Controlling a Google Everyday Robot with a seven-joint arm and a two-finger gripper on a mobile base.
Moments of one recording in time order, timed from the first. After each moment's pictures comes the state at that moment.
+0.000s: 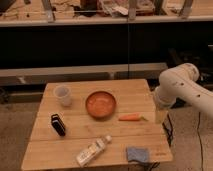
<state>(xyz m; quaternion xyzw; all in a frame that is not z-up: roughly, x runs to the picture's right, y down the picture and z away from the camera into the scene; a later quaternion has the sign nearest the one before) 0.252 0.093 0.696 -0.26 -0.02 -0.01 0.97</state>
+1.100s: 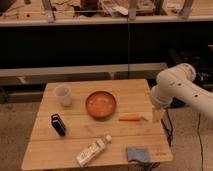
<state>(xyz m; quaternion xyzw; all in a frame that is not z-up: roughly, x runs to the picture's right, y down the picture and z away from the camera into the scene) 0.234 0.088 0.701 -0.25 -0.04 -0.03 0.97</state>
